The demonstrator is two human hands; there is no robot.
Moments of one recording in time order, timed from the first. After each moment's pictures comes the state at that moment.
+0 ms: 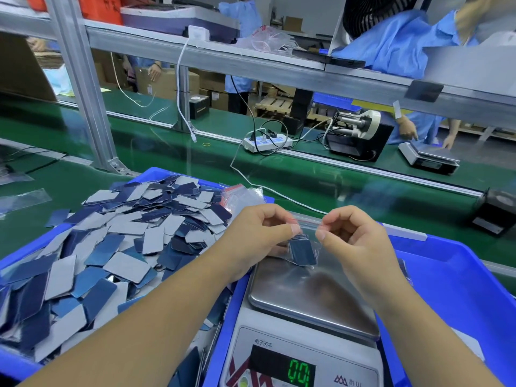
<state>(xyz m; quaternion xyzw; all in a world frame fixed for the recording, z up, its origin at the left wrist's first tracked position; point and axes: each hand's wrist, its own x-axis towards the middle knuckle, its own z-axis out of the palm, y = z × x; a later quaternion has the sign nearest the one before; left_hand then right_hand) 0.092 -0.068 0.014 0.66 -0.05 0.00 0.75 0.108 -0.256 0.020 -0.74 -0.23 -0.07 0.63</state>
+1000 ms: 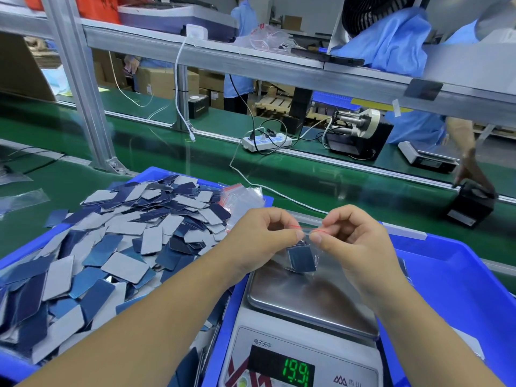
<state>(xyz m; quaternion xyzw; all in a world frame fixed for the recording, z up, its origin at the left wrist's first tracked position) 0.090 -0.071 0.013 0.70 -0.09 -0.01 0.70 0.102 -0.254 0.026 -0.72 -0.22 -0.04 0.66</state>
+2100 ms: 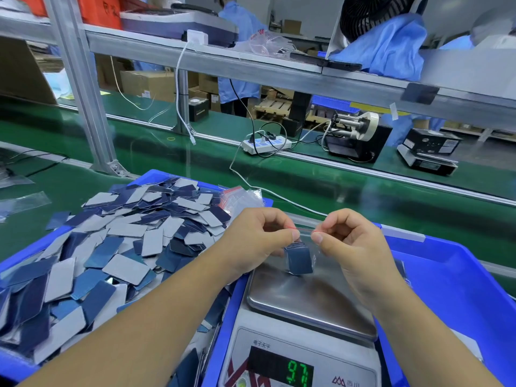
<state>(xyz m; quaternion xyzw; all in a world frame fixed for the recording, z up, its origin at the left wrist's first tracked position) 0.090 -0.068 0.016 0.69 -0.10 0.02 0.71 0.104 -0.253 0.024 -0.68 -0.20 -0.02 0.70</state>
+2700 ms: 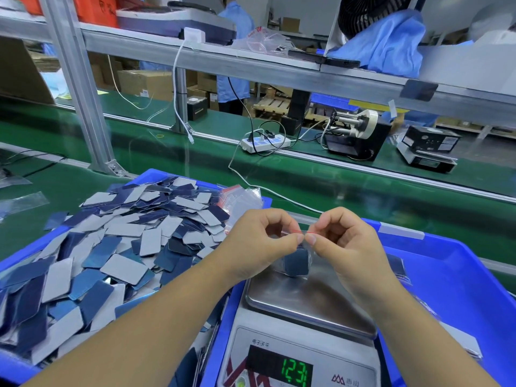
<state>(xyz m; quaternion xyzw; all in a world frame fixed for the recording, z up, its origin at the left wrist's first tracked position) 0.088 -0.072 0.011 0.73 -0.15 0.07 0.66 0.099 -0.248 0.023 -0.70 -0.24 -0.02 0.67</state>
